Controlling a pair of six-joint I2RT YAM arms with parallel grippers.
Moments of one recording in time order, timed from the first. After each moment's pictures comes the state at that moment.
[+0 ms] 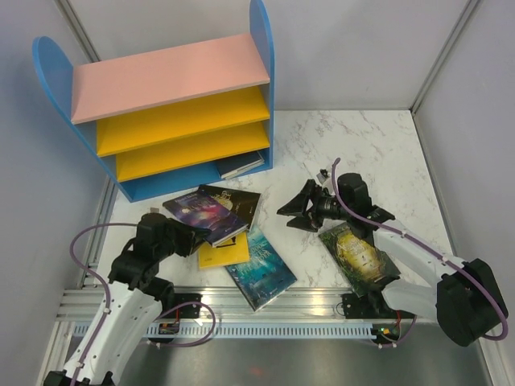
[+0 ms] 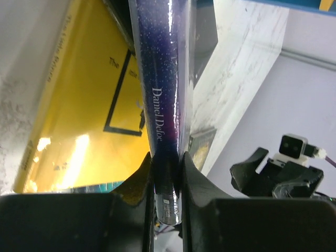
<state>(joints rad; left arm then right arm) -0.28 0.44 0.43 -0.67 0.17 -1.35 0.48 1.14 0.62 -0.01 -0.68 1.12</state>
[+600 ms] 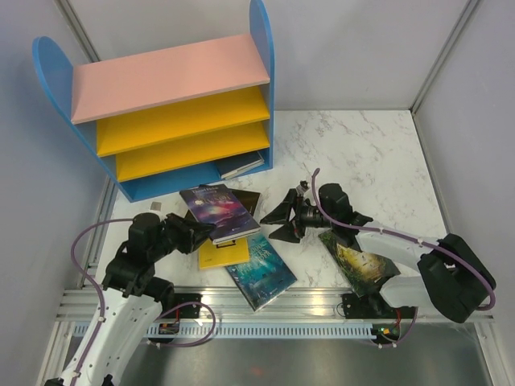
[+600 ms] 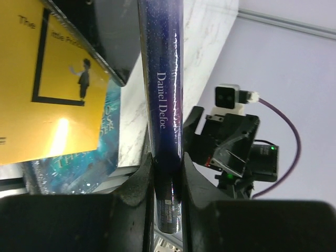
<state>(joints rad) -0.29 0.39 0.50 -0.65 0.31 -1.40 0.64 1.28 0.53 0.36 -0.67 1.39</state>
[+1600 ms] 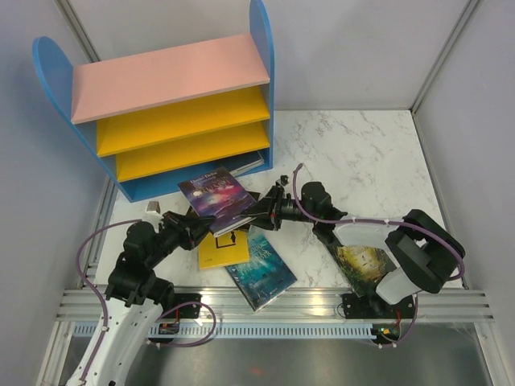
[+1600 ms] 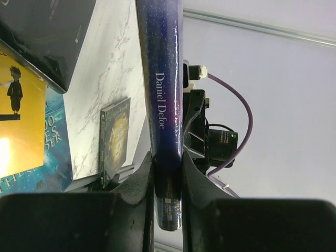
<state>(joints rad) -0.29 0.26 0.39 -0.41 0.34 -1.54 0.77 1.53 0.62 0.78 -0.60 1.70</state>
